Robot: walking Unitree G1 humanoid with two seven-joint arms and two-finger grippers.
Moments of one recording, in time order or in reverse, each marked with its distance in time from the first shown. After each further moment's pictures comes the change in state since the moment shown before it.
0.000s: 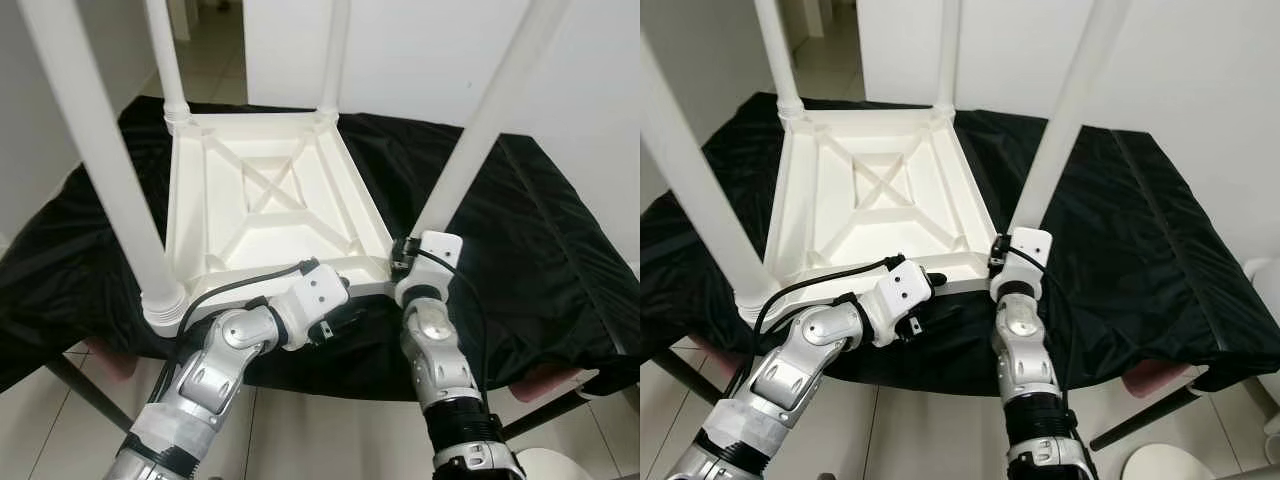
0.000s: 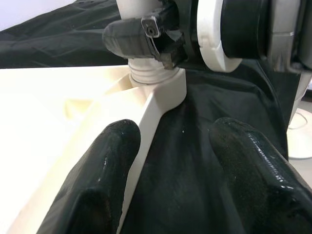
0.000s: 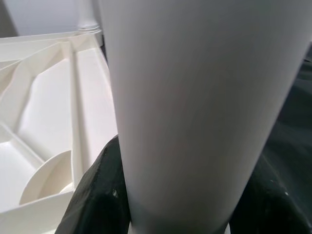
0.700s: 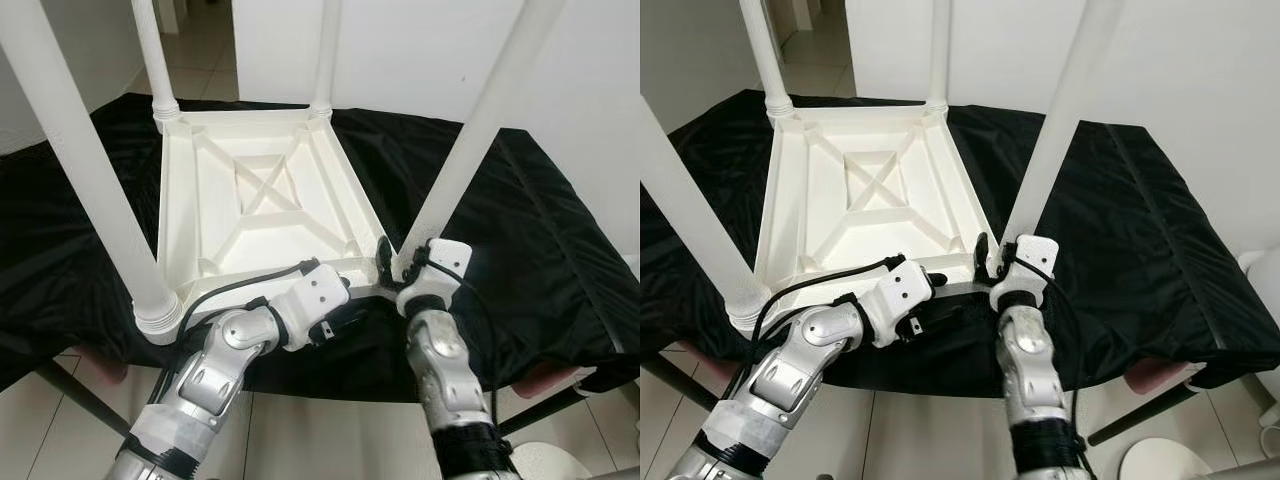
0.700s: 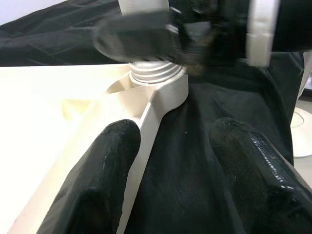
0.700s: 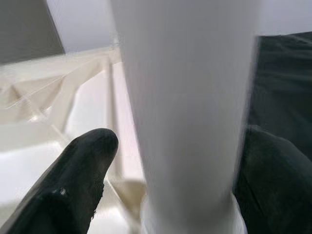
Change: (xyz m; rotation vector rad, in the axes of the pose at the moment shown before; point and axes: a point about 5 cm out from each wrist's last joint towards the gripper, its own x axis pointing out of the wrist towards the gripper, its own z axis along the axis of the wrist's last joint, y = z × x) left arm -0.001 0.000 0.000 -0.004 0.006 0.002; right arm -0.020 -0.016 0.002 0.057 -0.046 0.248
